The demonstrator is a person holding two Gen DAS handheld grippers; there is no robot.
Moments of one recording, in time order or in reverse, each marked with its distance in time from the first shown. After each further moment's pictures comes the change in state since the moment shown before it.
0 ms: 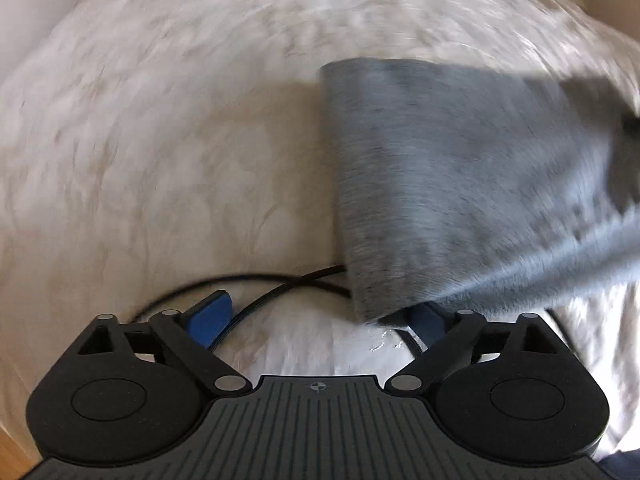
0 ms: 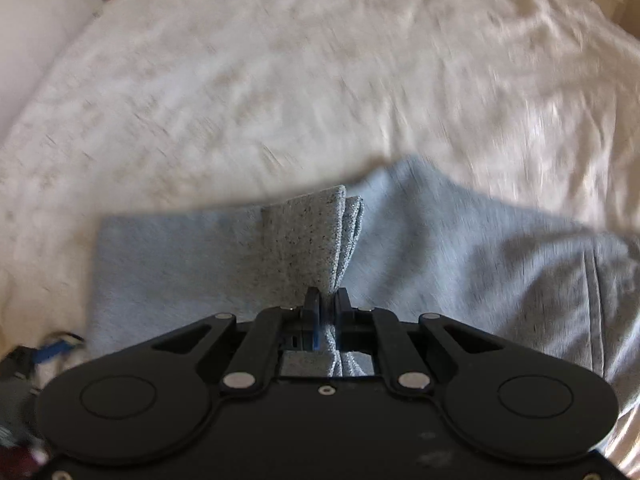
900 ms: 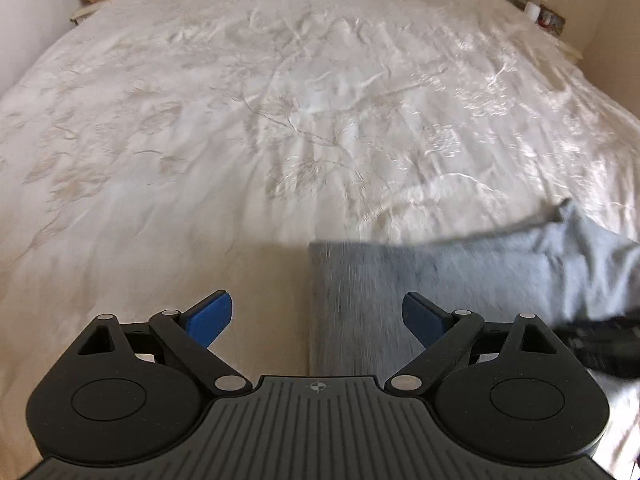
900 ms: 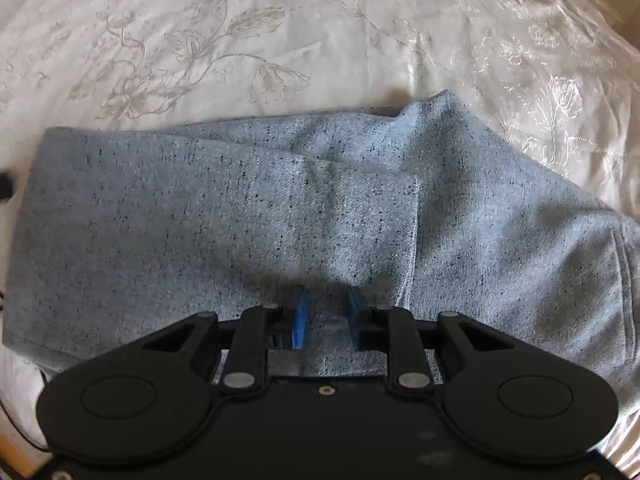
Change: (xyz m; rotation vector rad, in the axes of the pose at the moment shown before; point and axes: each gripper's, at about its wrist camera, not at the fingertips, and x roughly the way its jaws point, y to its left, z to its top) left arm 0.002 -0.003 0.122 -0.032 -0.081 -0.063; right arm 0.053 0.049 -0.024 -0.088 0.068 -0.161
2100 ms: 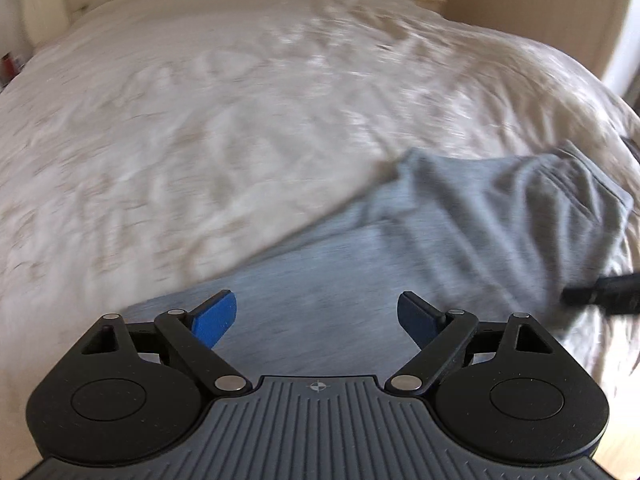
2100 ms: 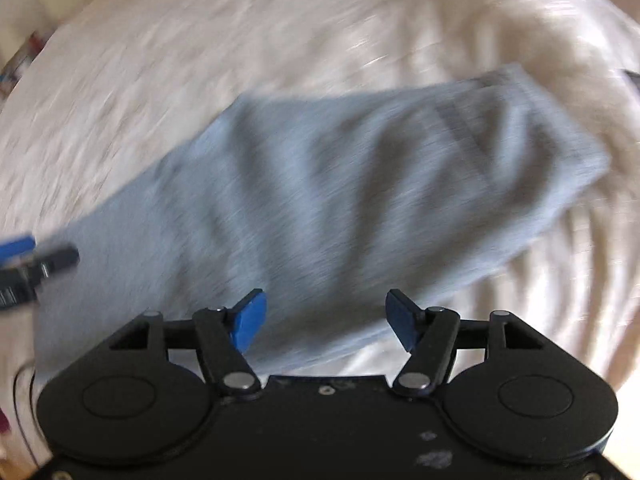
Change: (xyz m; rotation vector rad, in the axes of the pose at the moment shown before) left arm -0.019 -0.137 -0.021 0.392 -0.068 -0.190; right arm -0.079 -0.123 -0.104 0.481 -0.144 -0.010
